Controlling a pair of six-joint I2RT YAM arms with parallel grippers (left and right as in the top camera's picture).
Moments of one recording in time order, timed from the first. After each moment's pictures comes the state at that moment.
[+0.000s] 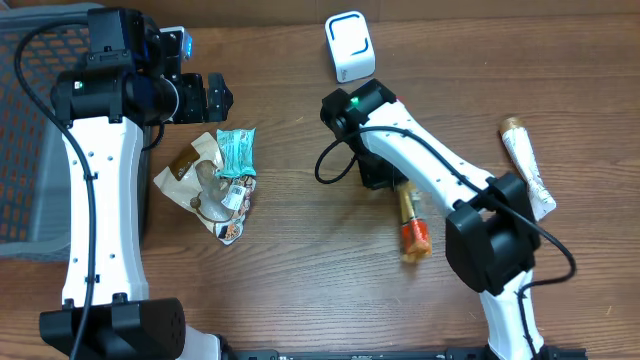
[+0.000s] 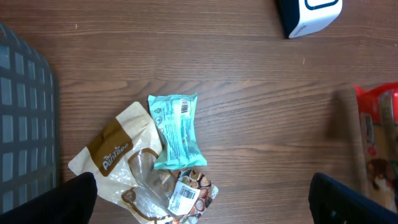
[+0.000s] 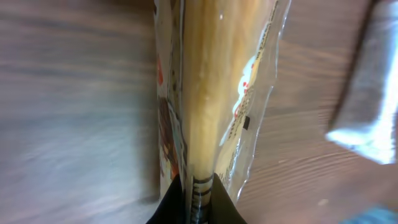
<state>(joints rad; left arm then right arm) 0.09 1.67 1.84 -1.20 0.20 0.01 0.63 2.19 1.91 -1.55 0.38 0.51</state>
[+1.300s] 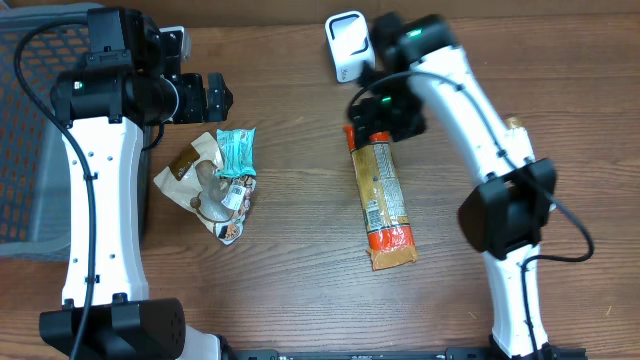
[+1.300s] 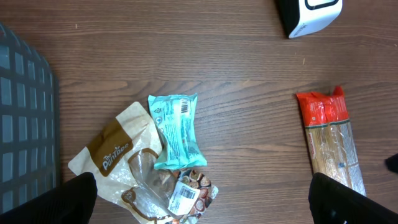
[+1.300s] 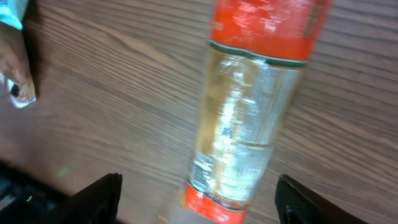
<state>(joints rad) 0.09 1.67 1.84 -1.20 0.20 0.01 0.37 2.33 2.34 -1.64 -0.33 0.03</state>
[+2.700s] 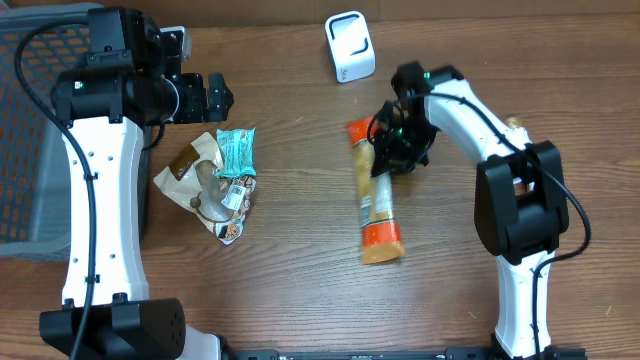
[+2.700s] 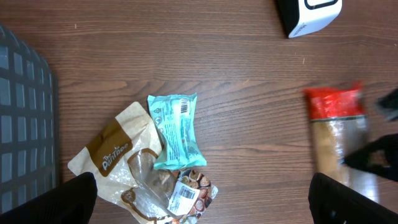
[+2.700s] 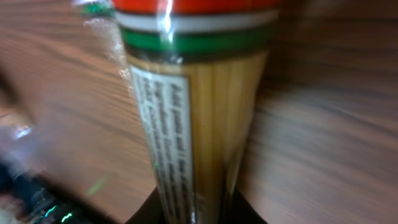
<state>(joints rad) 0.09 1.67 1.84 -1.20 0.20 0.01 0.34 2.25 1.84 -1.28 -0.42 0.23</state>
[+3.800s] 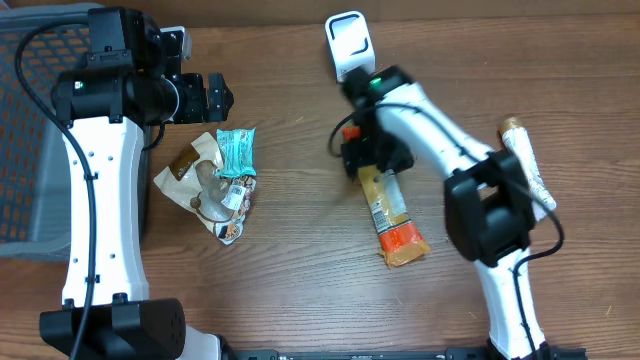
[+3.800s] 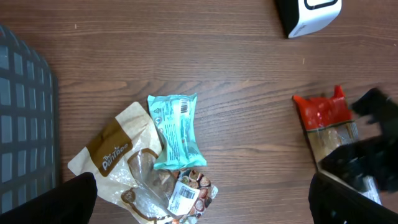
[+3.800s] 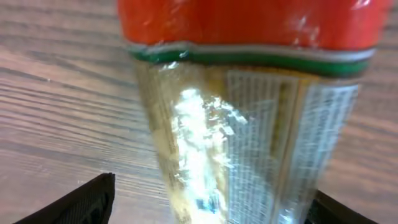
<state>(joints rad) 0.09 1.67 1.84 -1.20 0.20 0.01 0.46 2.32 1.98 -1.35 -0.15 0.27</state>
